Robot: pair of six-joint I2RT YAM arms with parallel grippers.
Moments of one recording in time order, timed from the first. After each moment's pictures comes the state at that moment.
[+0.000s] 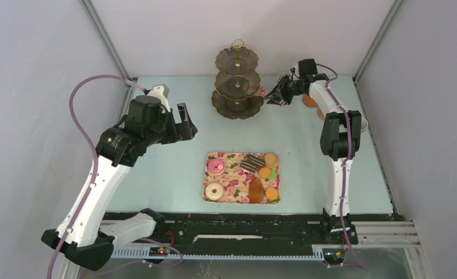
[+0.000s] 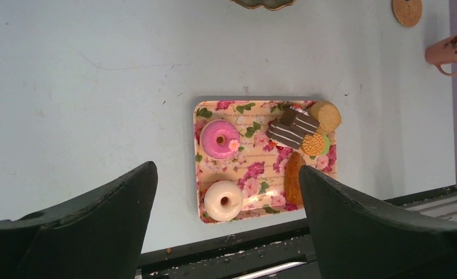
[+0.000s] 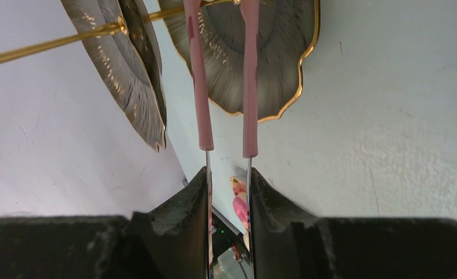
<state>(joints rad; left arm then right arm) -0.46 1.06 1.42 -1.01 -0.08 -0.49 0.11 2.29 2.01 -0.68 -0.74 0.78</state>
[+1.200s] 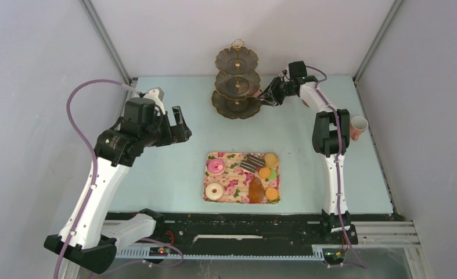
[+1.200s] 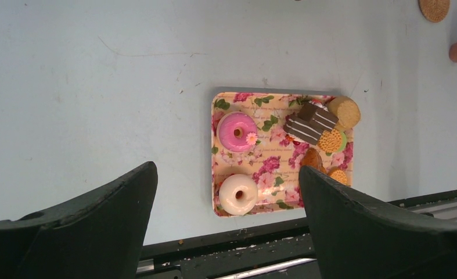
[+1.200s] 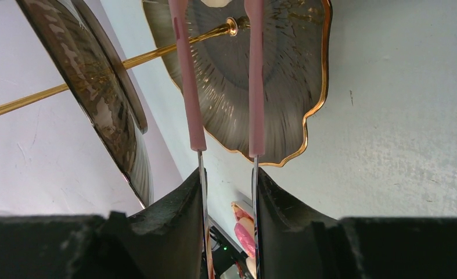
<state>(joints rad) -0.36 1.04 1.37 -1.03 -0.02 -0.44 0.16 2.45 2.16 -0.62 -0.72 0.85</state>
